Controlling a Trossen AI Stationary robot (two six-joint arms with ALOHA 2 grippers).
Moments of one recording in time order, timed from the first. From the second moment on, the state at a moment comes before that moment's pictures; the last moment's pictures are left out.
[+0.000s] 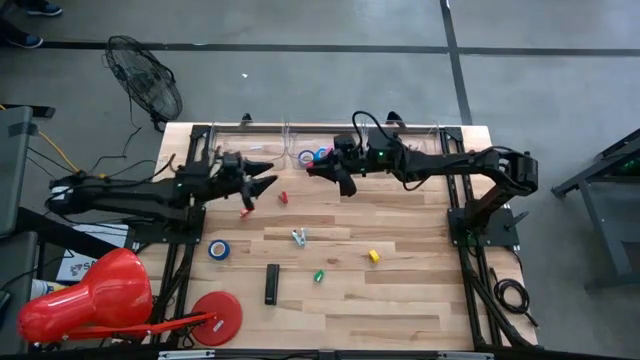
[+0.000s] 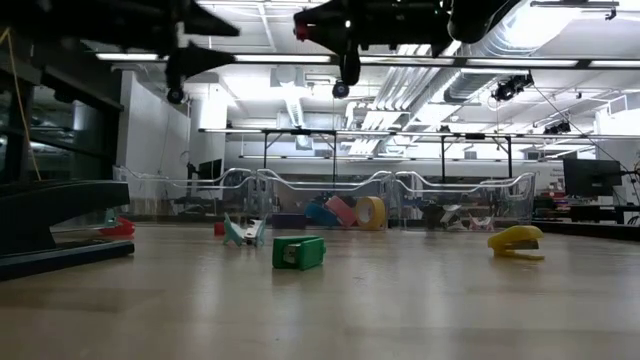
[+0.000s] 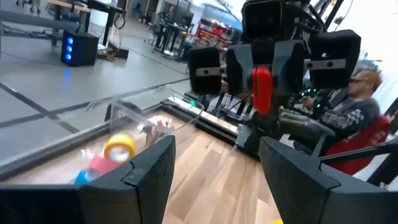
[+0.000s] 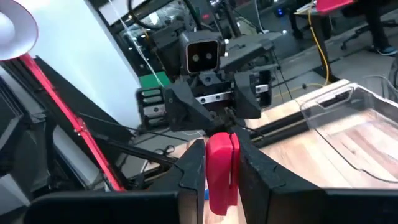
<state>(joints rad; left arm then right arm) 0.12 0.77 0.41 0.43 -0.22 -0.35 -0.26 1.58 1.05 0.54 -0.35 0.45</state>
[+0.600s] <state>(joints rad) 0.12 1.16 0.77 0.42 -0.09 -0.37 -0.28 1.58 1.05 0.66 -0.48 0.42</state>
